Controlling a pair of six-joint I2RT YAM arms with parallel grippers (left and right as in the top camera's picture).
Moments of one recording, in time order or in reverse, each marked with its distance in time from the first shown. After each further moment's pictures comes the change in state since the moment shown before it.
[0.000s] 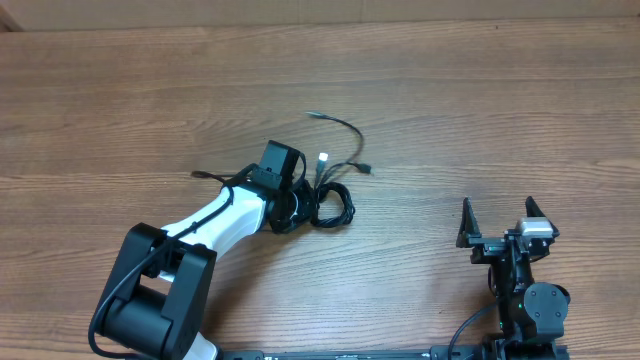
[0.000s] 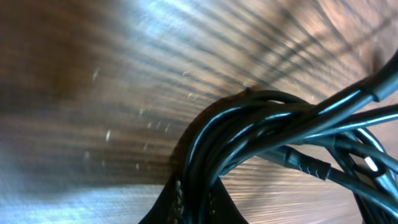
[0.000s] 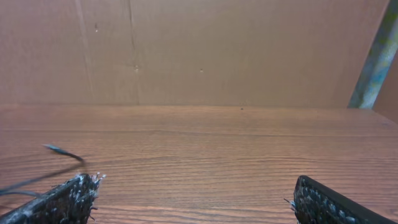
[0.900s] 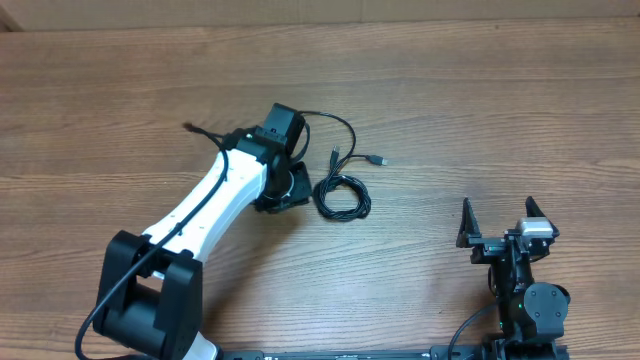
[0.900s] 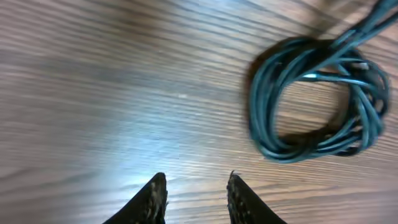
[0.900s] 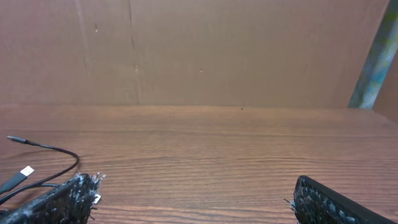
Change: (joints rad) left arm 0.000 0.000 0.380 -0.620 -0.208 0.269; right arm 0.000 0.000 0.000 0.000 0.000 0.000
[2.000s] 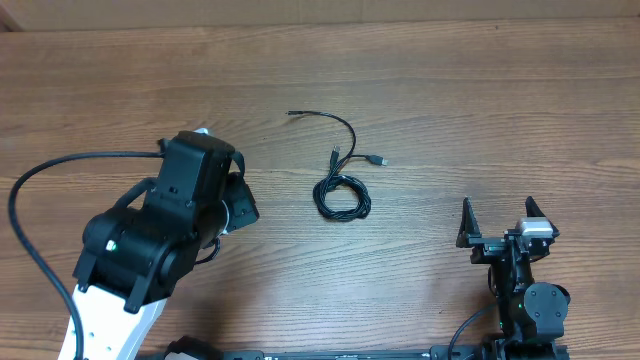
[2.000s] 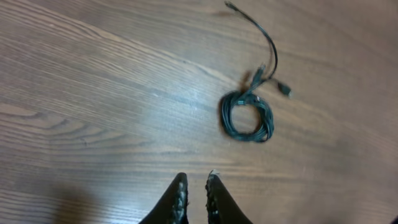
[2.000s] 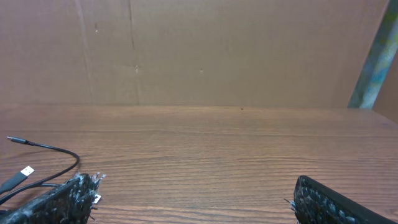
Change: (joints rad) left arm -0.002 -0.621 0.167 -0.329 -0.220 -0.105; right arm 0.000 0.000 0.000 0.000 0.000 0.000
